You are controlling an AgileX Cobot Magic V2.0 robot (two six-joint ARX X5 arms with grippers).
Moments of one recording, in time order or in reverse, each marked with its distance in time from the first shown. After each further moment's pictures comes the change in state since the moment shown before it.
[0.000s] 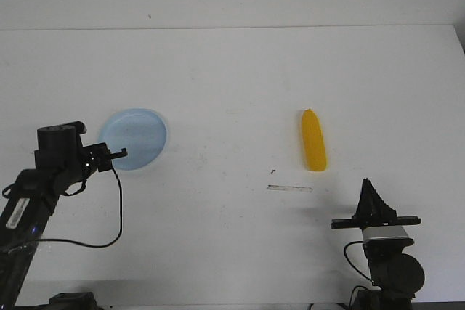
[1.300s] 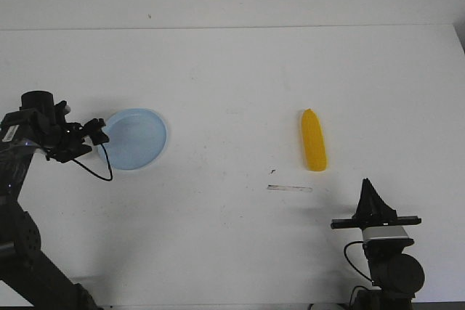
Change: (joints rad) left arm 0.242 0.589 0.414 -0.242 0.262 0.048; right arm 0.000 0.000 0.000 0.000 0.000 0.000
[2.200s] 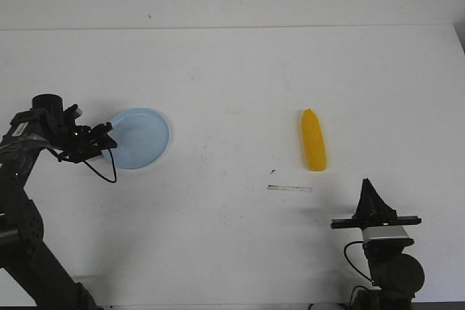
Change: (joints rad) left arm -0.014 0.084 0.003 0.000 0.092 0.058; right arm 0.000 0.000 0.000 0.000 0.000 0.000
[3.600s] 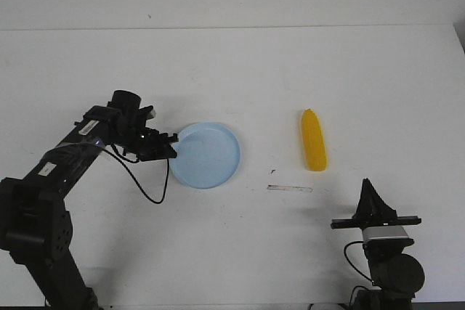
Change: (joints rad) left arm -0.430 -0.021 0.000 0.019 0.065 -0.069; right arm 0.000 0.000 0.000 0.000 0.000 0.000
